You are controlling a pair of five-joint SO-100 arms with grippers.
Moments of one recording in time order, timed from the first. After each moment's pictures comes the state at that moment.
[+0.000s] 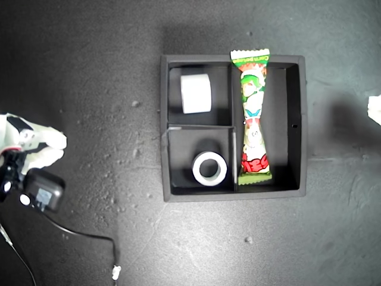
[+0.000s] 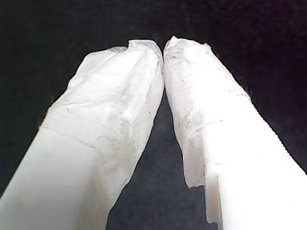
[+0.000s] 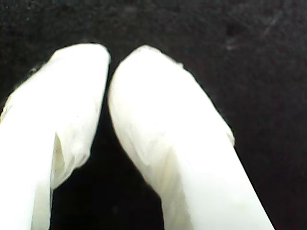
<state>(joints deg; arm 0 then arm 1) 6.2 173.5 165.1 63.7 -75.6 12.9 165.6 160.0 54.1 63.4</state>
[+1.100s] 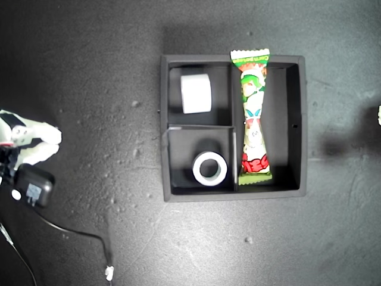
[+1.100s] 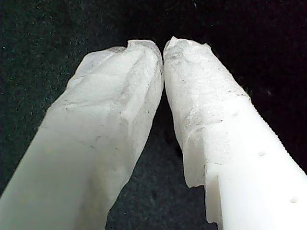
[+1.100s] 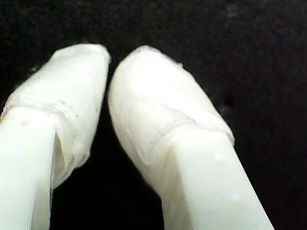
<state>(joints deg) 3.2 191.2 176.6 77.5 -73.7 15.1 192.1 178.3 75.9 62.5</state>
